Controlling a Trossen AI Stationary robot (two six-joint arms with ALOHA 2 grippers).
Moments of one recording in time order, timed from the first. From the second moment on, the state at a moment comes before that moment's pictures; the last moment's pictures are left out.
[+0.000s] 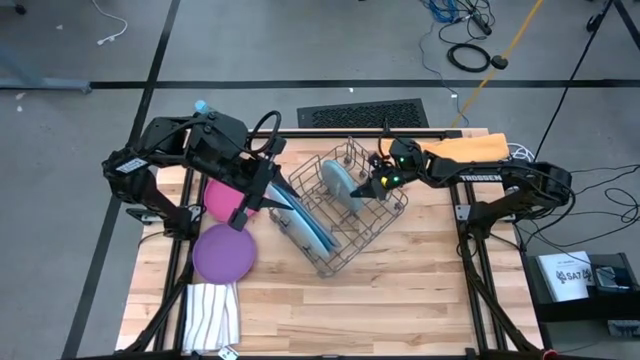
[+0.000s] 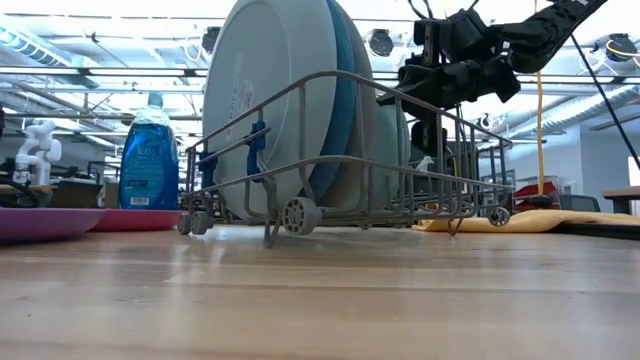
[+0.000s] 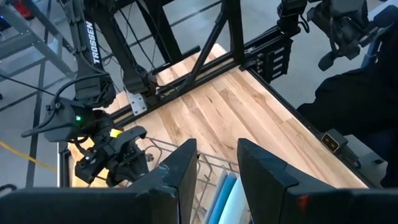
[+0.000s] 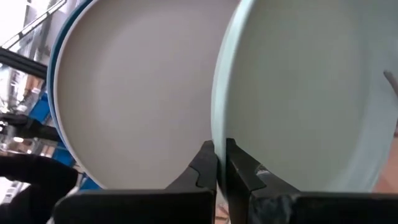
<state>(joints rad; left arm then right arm) -0.08 1.58 2.27 -1.21 0.21 0.41 -0.42 1.39 0.65 0.21 -0.64 0.71</state>
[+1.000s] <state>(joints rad) -0.08 1.58 2.27 -1.22 0.24 0.43 -0.39 1.31 0.64 0.18 -0.65 0.78</state>
